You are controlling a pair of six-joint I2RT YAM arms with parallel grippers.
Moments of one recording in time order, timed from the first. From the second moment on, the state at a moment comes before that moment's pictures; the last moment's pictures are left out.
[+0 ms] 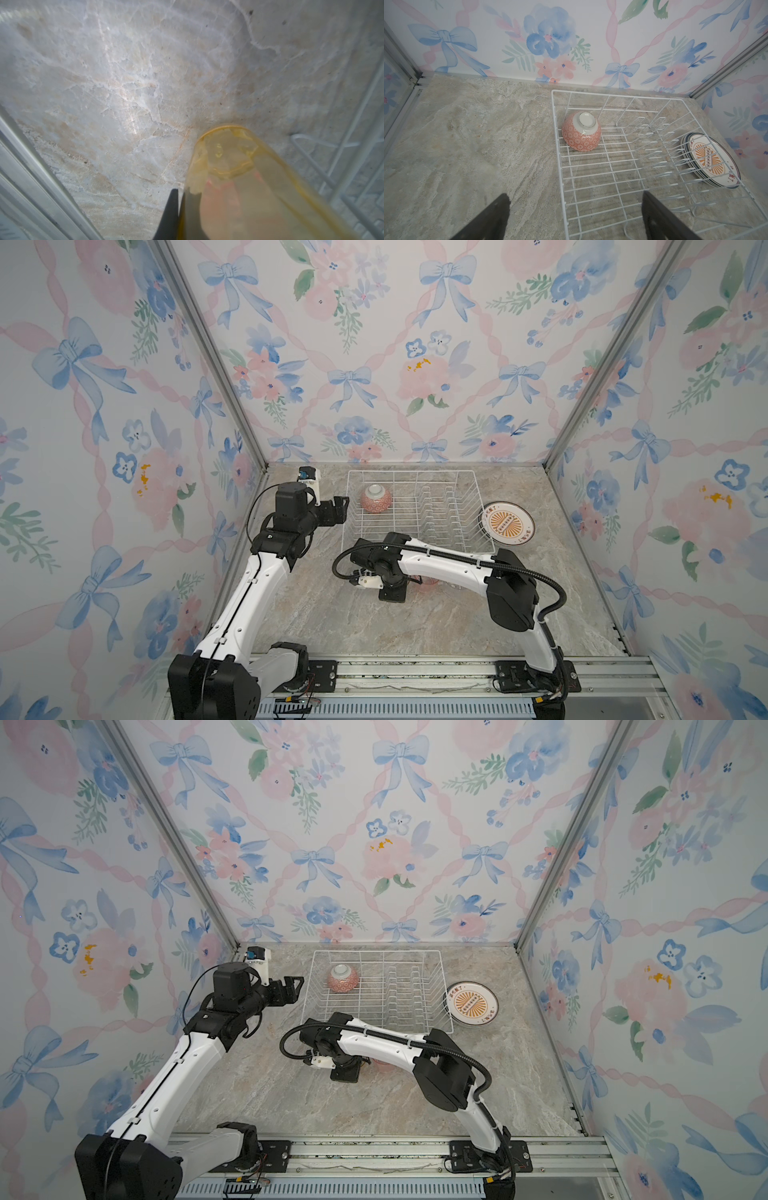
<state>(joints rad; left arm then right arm) -0.14 1.14 0.99 -0.34 0.13 -0.21 1.12 2.14 1.82 -1.25 0.09 -0.35</state>
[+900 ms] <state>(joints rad) -0.14 1.15 0.98 -0.34 0.19 -0.20 1.10 2.15 1.80 -1.19 0.14 -0.35</state>
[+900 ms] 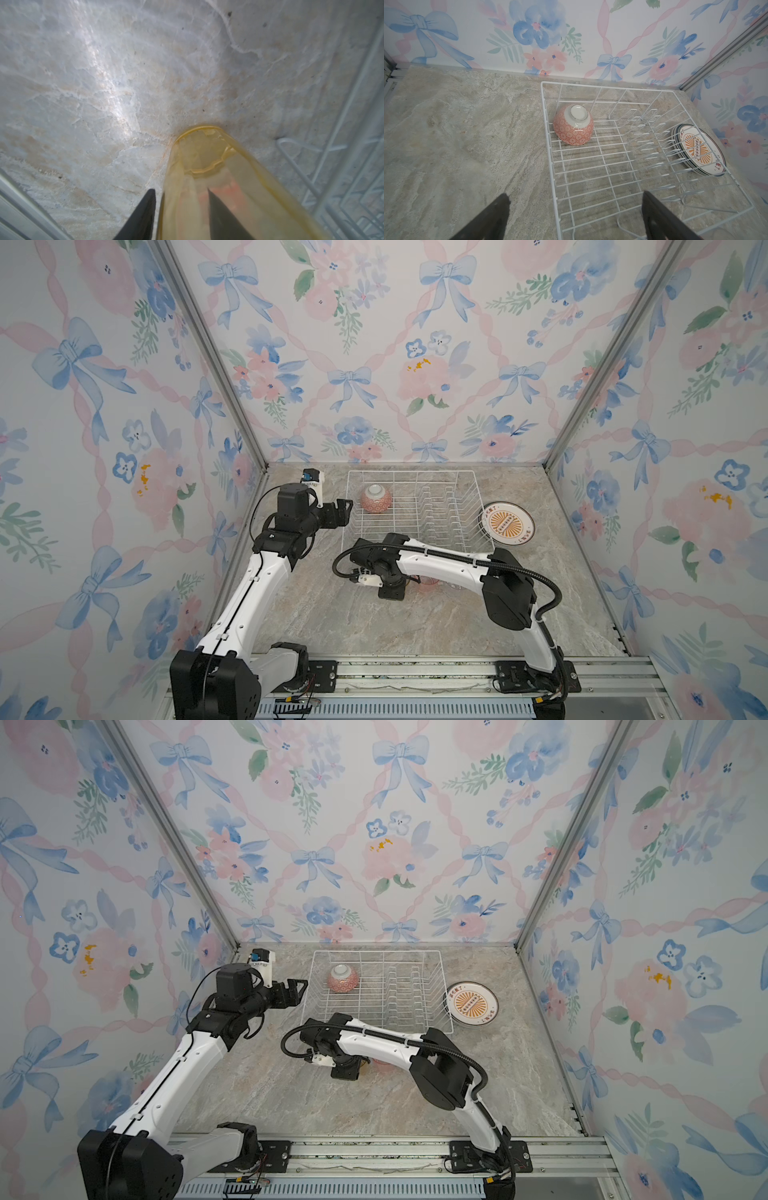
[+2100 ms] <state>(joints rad) -0.38 1.99 1.66 -0.56 -0.07 -0.06 0.57 1.38 1.31 -0.60 -0.37 -0.05</state>
